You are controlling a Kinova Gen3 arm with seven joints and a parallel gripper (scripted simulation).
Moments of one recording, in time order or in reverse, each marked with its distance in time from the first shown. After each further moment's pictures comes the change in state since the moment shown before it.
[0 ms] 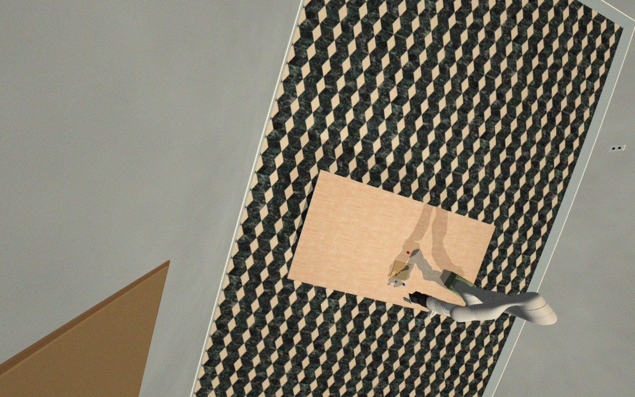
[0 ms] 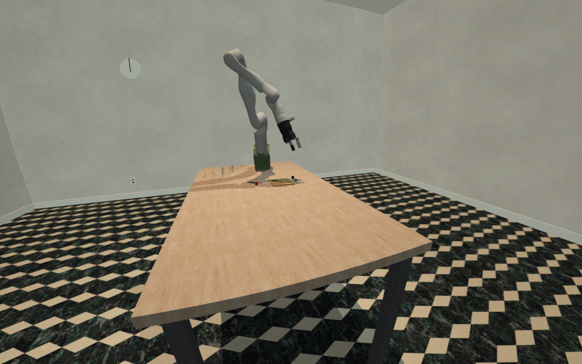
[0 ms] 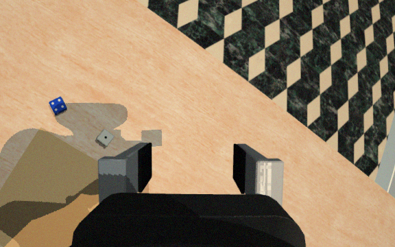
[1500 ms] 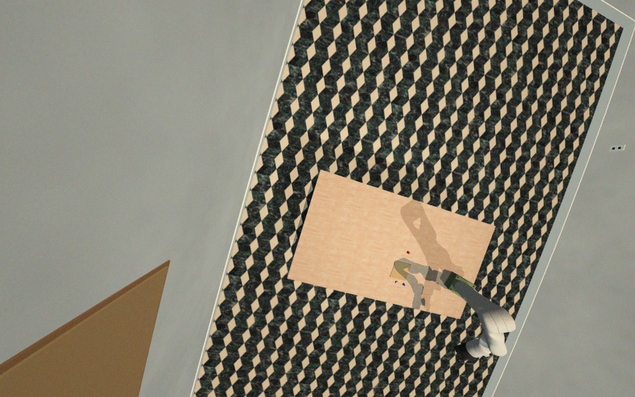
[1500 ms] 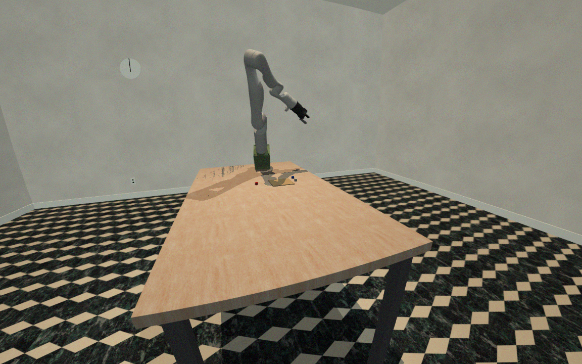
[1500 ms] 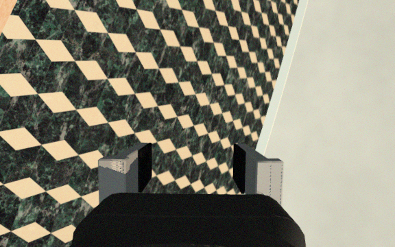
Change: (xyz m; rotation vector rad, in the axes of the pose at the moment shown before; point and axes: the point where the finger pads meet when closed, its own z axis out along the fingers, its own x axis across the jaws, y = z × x) arm -0.108 -0.361 -0.178 0.637 0.455 -1.226
